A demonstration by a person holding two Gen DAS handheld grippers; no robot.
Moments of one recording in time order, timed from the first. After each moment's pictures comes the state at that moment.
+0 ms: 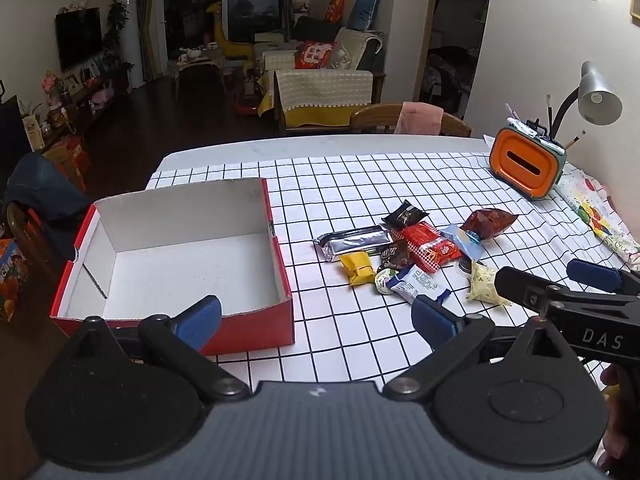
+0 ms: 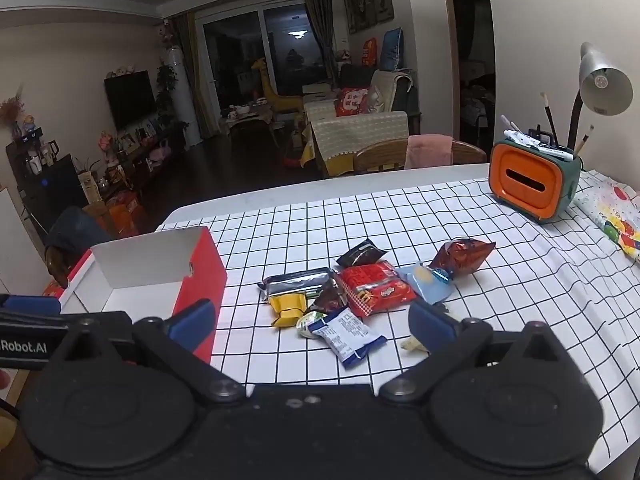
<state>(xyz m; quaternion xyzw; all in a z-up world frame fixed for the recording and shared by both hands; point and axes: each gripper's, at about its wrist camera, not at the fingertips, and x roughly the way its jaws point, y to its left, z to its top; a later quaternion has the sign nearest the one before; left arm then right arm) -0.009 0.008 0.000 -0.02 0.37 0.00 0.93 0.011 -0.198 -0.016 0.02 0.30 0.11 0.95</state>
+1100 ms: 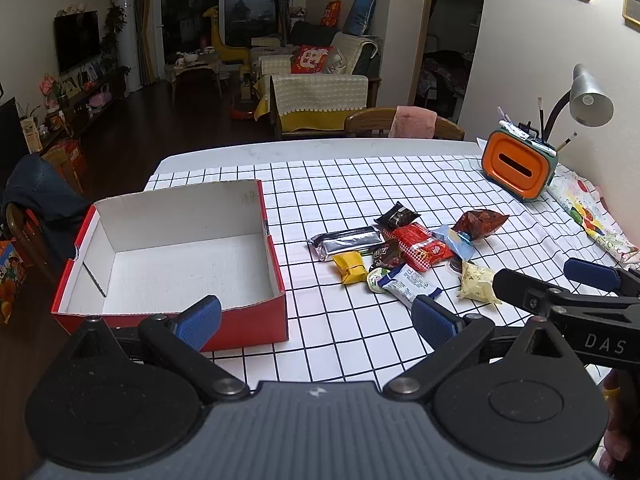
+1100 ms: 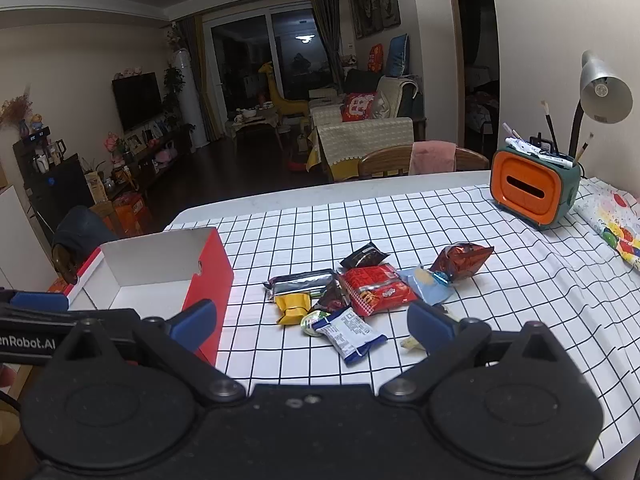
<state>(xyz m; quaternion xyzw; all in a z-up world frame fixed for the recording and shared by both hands) -0.025 0.003 0.003 -0.02 0.36 -0.01 0.93 -0.004 -0.201 -0.009 0.02 0.29 0.12 0.95</state>
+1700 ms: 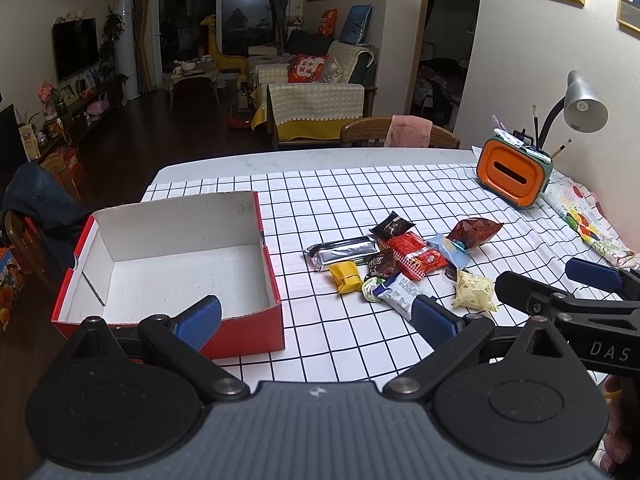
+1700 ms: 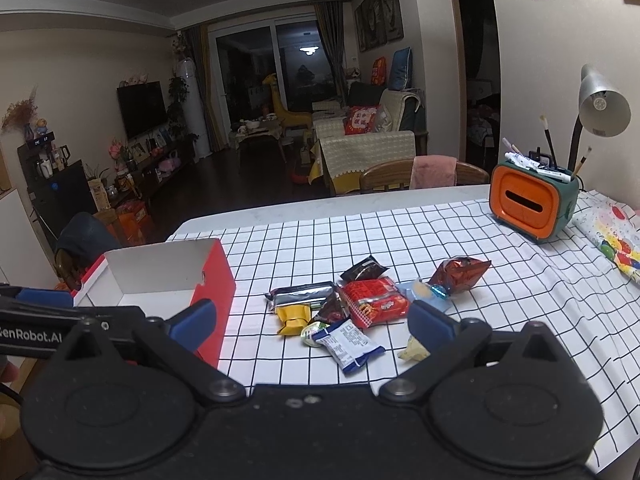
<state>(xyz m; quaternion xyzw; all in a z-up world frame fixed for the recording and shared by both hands) -0.026 0.004 0.012 -0.02 0.35 -0.02 0.94 -0.012 -0.203 -0.002 0.01 0.27 0.13 0.95</state>
